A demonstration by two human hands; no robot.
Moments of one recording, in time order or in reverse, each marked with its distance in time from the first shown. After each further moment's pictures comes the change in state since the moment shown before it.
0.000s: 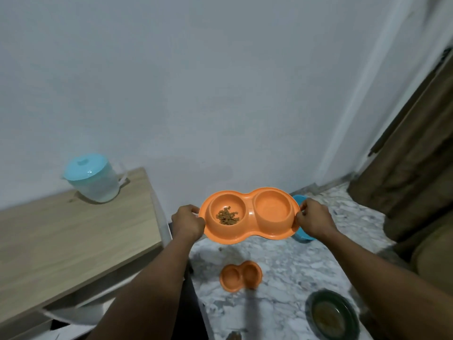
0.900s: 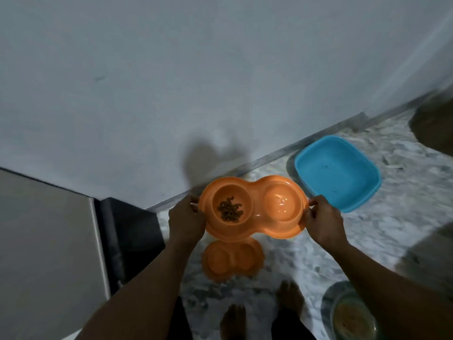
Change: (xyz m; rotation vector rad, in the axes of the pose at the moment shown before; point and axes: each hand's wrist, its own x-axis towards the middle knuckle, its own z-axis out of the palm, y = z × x) left_hand 0.287 -0.130 0.366 0.154 -0.074 0.021; right_hand 0.302 0.240 0.346 0.025 -0.144 0.116
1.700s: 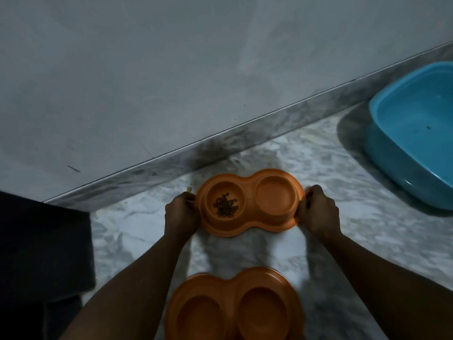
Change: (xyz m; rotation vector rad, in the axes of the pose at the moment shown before) left_hand 0.234 -0.281 0.319 0.124 -0.027 -0.090; right_hand 0.207 0.185 0.385 -0.015 0.011 -0.041
